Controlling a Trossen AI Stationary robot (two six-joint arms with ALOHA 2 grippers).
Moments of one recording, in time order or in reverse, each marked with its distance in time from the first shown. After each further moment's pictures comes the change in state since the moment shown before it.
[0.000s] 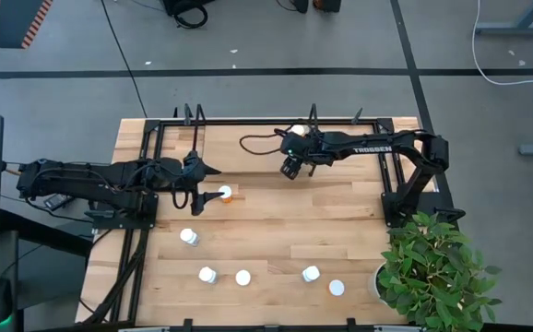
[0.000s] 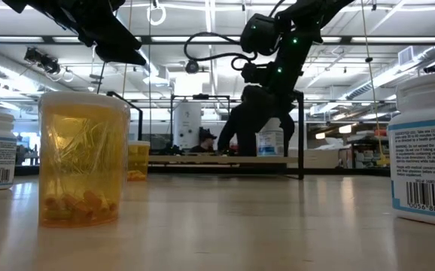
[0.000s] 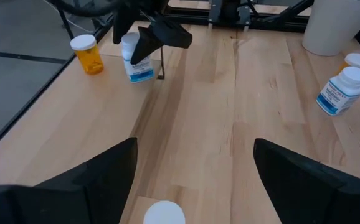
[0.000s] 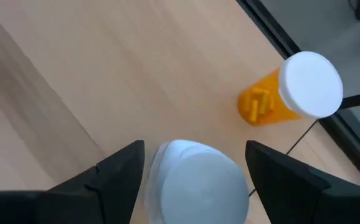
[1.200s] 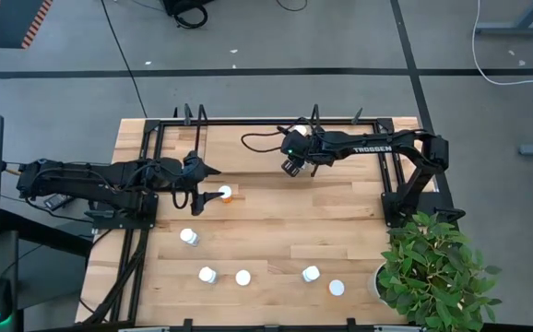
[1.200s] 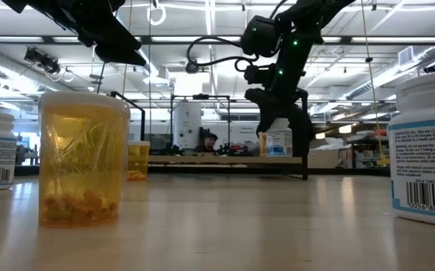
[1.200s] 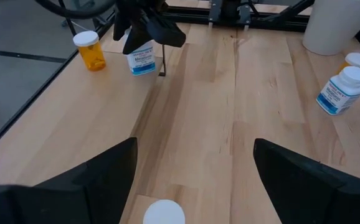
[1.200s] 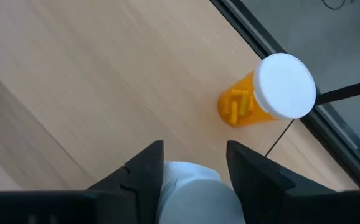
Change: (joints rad) left arm 0.000 0.000 0.000 -0.004 0.000 -0.003; right arm -0.007 0.001 -0.001 -0.025 0.069 0.038
